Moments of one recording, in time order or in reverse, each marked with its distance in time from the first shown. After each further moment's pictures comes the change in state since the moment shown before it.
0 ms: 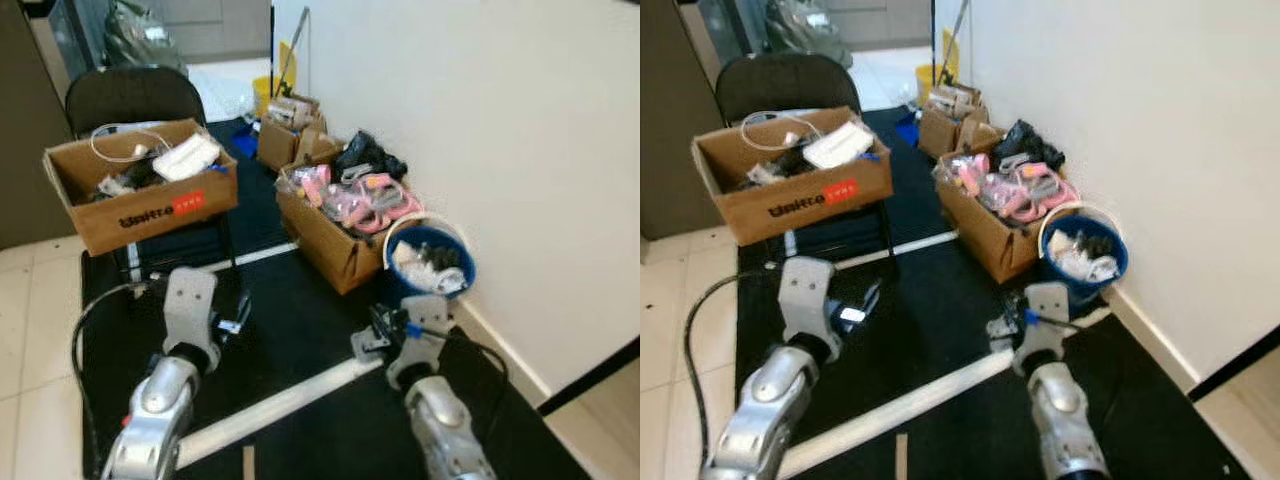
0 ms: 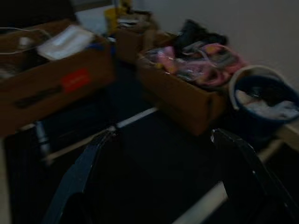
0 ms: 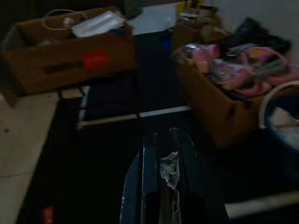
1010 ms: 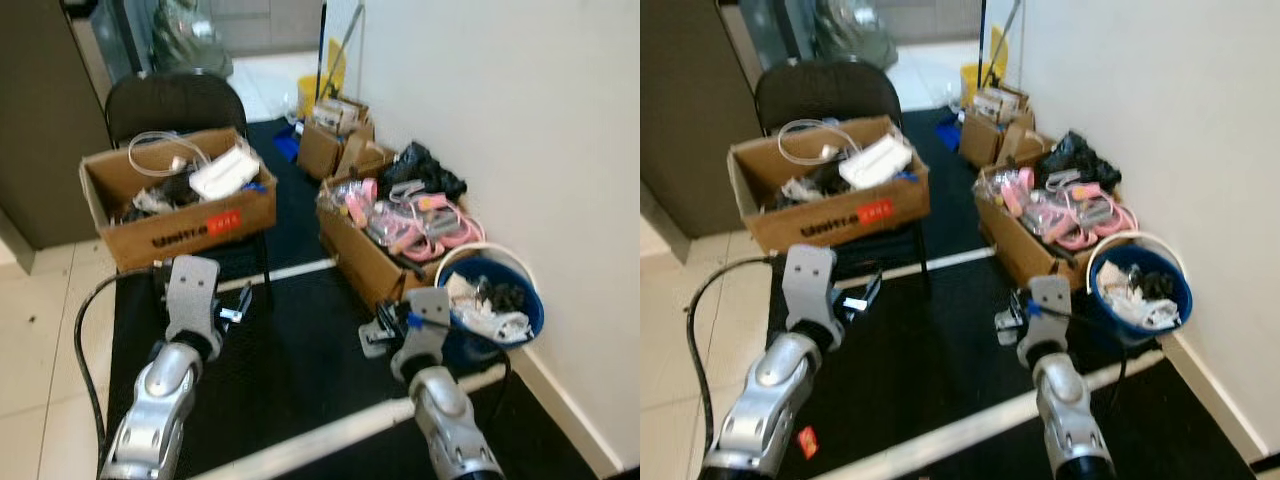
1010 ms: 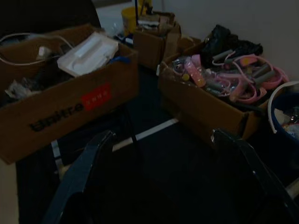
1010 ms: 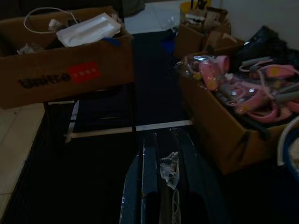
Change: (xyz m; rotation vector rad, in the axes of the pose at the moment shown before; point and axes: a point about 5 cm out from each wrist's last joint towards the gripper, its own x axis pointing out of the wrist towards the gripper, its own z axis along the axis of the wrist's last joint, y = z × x) left arm 0.008 0.000 0.007 0.004 0.007 -0.002; right arm 0.007 -0.003 0.001 -0.030 0.003 -0.026
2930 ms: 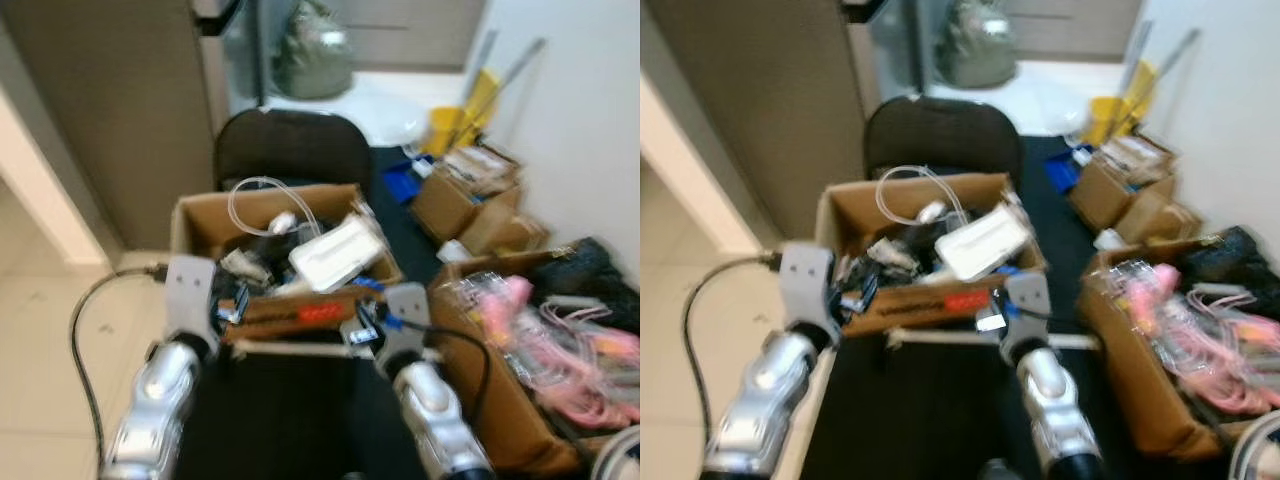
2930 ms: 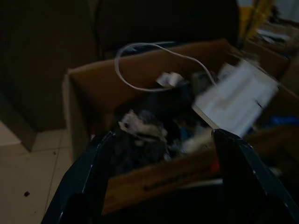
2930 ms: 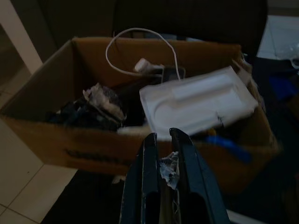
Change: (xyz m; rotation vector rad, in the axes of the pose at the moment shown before) left arm -0.002 -0.001 0.000 -0.006 0.007 0.000; right arm 0.002 0.007 0.001 -0.041 -0.015 0.068
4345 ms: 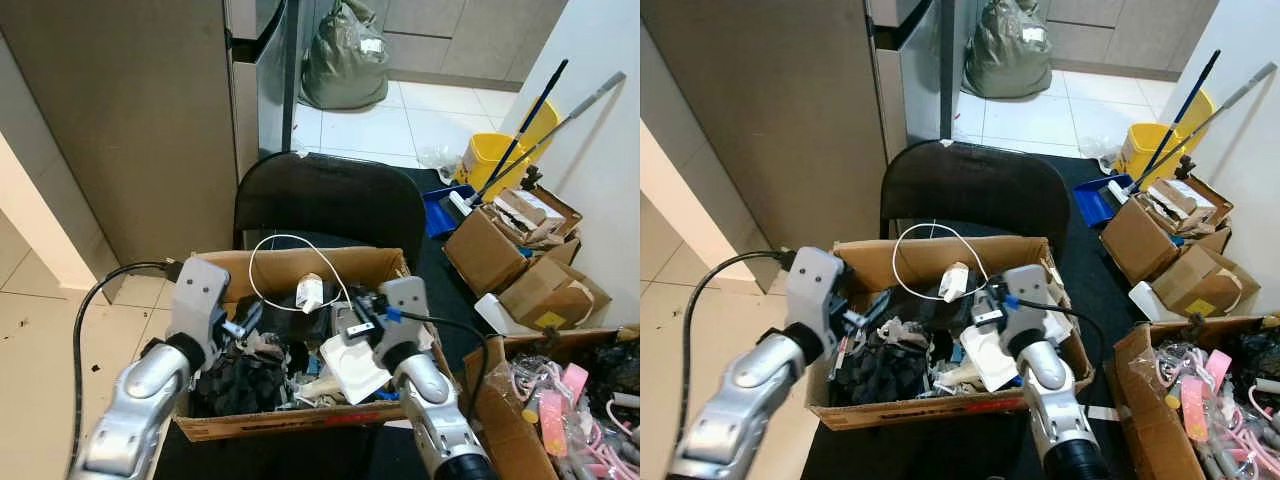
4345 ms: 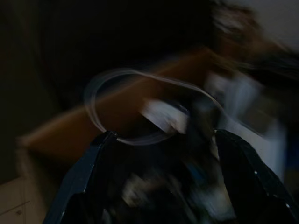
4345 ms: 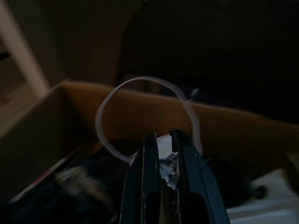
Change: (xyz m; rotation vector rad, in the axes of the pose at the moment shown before) left arm -0.025 -0.001 0.010 0.140 0.106 -0.427; right arm 0.021 0.008 0.013 -0.013 0.000 0.164
